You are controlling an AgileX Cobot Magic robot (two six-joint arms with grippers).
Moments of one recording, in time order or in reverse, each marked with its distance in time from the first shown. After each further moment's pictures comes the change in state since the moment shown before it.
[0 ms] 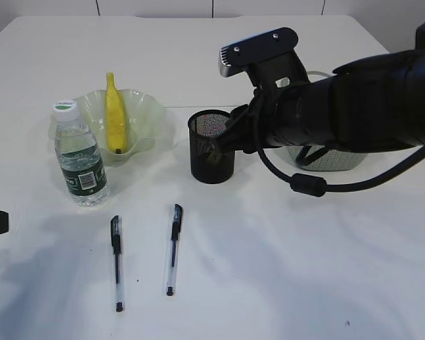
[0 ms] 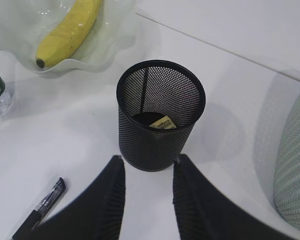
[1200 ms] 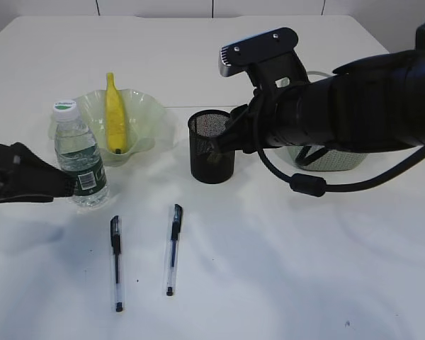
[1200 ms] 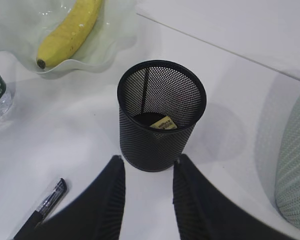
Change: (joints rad) left arm -0.132 0.287 -0.313 0.048 0.304 -0.001; right arm 0.000 0.000 0.000 0.000 0.000 0.004
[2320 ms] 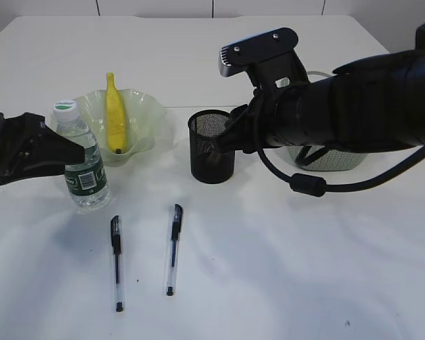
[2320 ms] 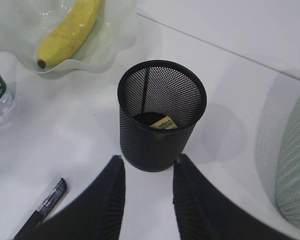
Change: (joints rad) left arm -0.042 0.097 -0.048 -0.201 -0.186 0.000; right arm 0.000 0.000 0.000 0.000 0.002 0.000
